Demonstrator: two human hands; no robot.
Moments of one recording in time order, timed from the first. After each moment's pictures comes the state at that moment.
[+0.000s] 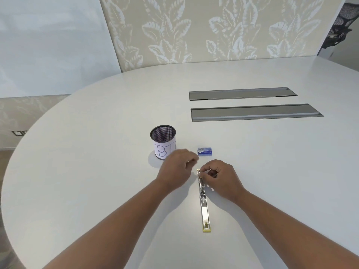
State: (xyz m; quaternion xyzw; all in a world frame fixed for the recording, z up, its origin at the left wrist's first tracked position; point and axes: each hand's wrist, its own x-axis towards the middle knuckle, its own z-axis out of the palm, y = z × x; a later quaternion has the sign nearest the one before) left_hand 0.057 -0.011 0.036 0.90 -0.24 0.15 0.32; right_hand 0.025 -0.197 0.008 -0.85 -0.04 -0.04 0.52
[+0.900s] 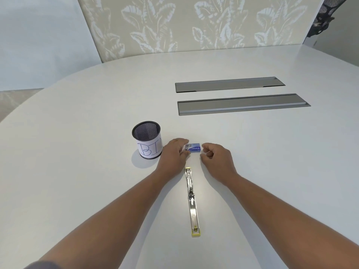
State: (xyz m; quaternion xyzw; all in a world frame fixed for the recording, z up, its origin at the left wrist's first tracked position) left_hand 0.106 -0.046 0.006 0.89 -0.13 0.06 0.42; right_hand 0.069 -0.216 0.009 -0.90 0.05 -0.08 0.44
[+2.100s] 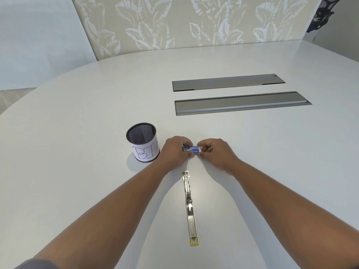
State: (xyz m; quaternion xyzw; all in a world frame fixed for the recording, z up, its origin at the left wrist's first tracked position) left_hand 0.137 -0.059 0.023 0.91 -0.12 -0.04 0.39; right_hand 0.113 -0.240 0.013 -0.90 0.01 0.02 0.44
